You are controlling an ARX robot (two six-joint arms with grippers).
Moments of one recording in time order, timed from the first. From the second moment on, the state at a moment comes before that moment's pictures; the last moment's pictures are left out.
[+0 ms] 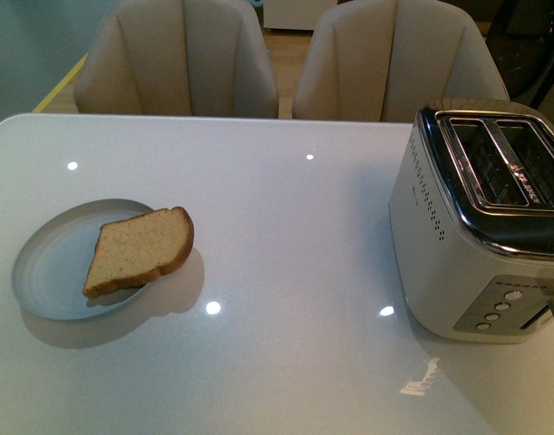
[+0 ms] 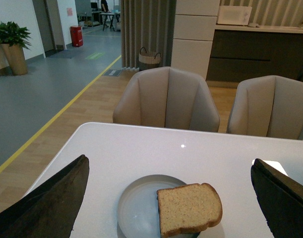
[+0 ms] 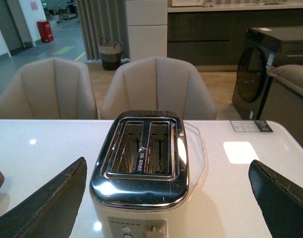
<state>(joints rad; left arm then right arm) 0.00 0.01 0.01 0.00 0.00 -0.01 0.00 0.01 0.02 0.00 0.00 0.01</state>
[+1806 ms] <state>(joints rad) 0.23 2.22 0.89 0.57 0.23 0.06 0.00 0.01 0.02 0.00 0.00 0.01</state>
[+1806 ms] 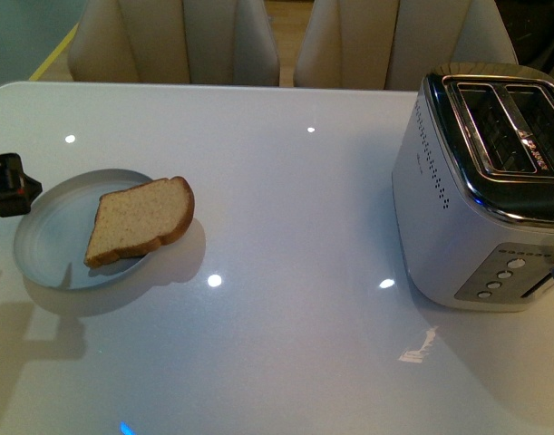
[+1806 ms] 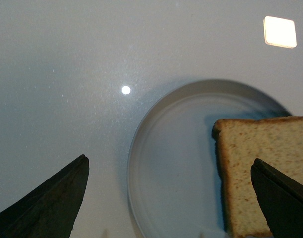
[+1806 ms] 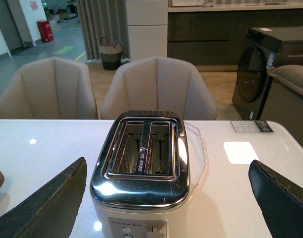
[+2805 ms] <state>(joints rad) 0.20 2.48 1.04 0.54 0.15 0.05 0.00 0.01 0.02 0.00 0.00 0.01</state>
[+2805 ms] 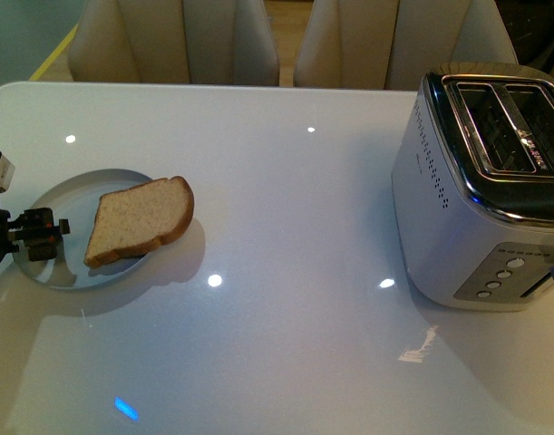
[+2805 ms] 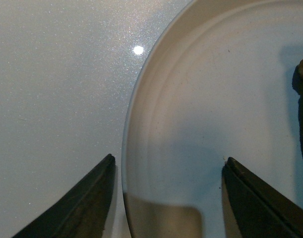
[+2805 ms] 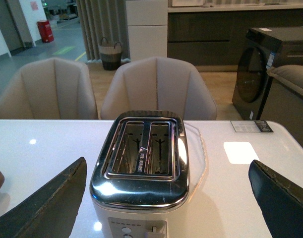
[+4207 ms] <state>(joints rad) 0.31 2.02 0.85 0.36 0.31 -0.34 0.00 0.00 0.02 0.00 0.00 0.01</state>
